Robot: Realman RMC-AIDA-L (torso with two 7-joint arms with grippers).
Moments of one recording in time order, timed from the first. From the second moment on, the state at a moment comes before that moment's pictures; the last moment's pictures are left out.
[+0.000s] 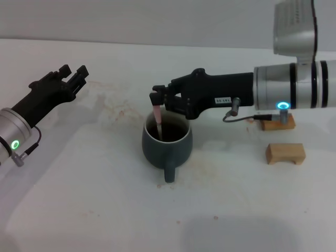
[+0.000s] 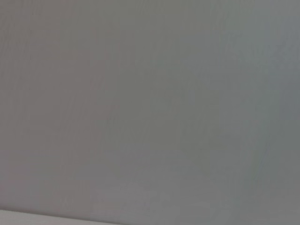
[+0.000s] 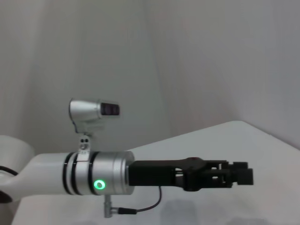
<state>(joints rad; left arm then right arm) -0.55 -1.98 -1.02 -0.09 2.88 1.08 -0.81 0.78 2.07 -1.19 -0.53 -1.62 -1.28 1.46</state>
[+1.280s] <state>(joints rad) -0.53 -1.99 -1.01 -0.09 2.88 1.10 -0.81 0.78 2.06 -1.17 -0.53 -1.62 -1.18 1.44</state>
